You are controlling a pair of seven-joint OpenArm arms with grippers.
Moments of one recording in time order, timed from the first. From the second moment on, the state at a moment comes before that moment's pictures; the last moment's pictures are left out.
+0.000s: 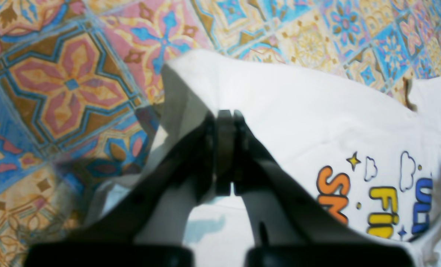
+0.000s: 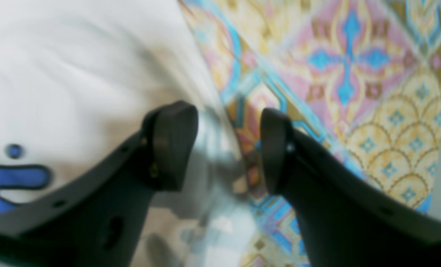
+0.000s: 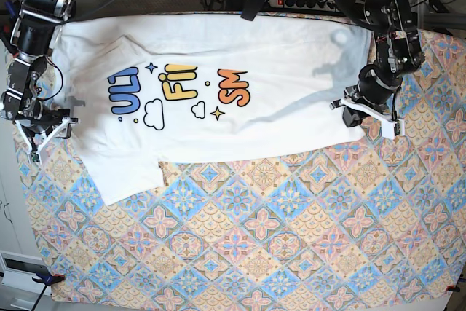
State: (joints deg) left arm 15.5 -9.4 -18.1 101.3 -35.3 -6.6 46.1; right arm 11.2 26.6 18.9 52.5 8.9 29.1 -36.5
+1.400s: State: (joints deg) left arm 21.8 -9.7 -18.1 104.7 -41.2 -6.5 45.5; right arm 21.1 28.2 7.1 30.8 9.6 35.6 -18.4
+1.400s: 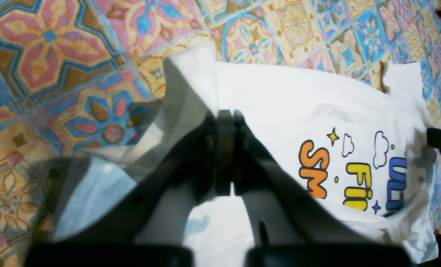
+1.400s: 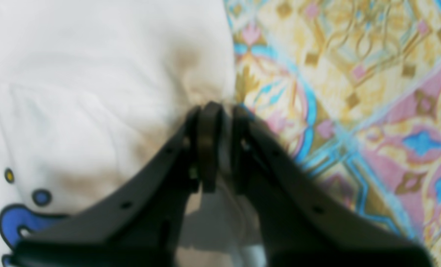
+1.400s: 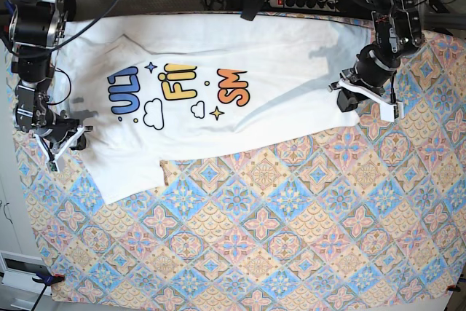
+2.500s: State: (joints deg) left arm 34.5 -11.9 -23.6 112.4 -41.0 -6.9 45.7; right arm -15.9 25.9 30.5 78.4 9.8 41.5 -30.9
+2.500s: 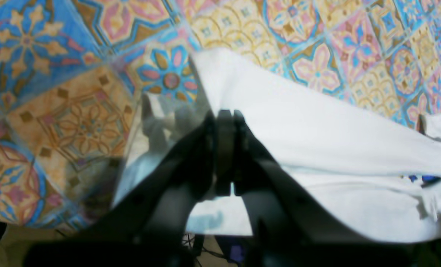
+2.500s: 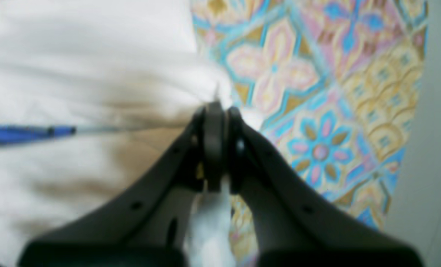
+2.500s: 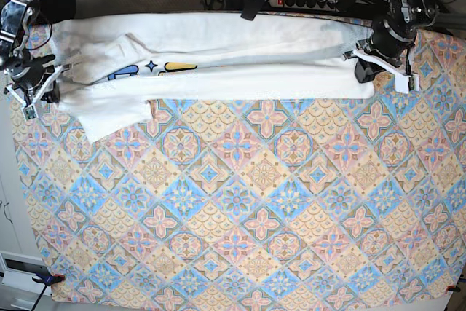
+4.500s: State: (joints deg) left arm 30.4 -14.4 -34.1 104.3 -52.5 -6.7 52.5; right arm -6.7 20.9 26.3 89.3 10.1 38.2 -39.1
